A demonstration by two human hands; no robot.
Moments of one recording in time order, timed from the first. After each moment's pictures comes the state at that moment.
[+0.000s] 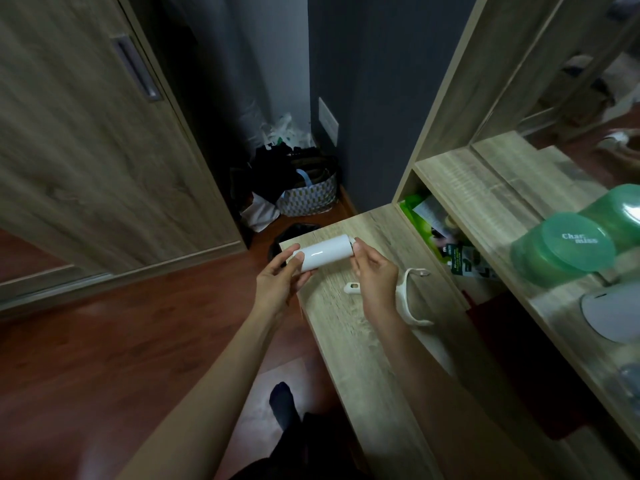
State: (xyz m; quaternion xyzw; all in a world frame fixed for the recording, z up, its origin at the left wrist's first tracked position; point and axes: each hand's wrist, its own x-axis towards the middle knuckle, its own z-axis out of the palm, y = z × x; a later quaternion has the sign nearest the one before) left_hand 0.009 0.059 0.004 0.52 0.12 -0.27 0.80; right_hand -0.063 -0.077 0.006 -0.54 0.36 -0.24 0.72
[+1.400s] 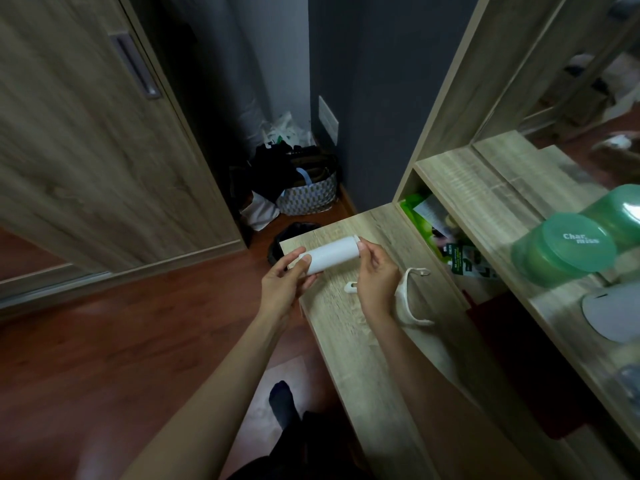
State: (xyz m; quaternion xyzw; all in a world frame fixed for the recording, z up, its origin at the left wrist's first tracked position) left_hand -0.002 0.055 0.009 0.53 0.13 -0.28 0.79; right_hand -0.062 -0.073 0.004 -0.68 0.37 -0.32 0.55
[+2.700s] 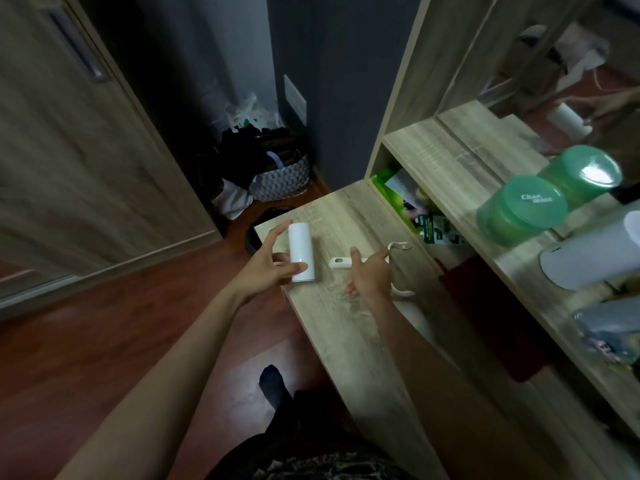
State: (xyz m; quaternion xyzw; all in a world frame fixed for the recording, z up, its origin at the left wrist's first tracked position) left_hand 0.020 0.071 0.012 0.71 -0.20 -0.41 0.53; right_hand -0.094 -0.096 -0.029 -0.70 0.57 -0.09 0.43
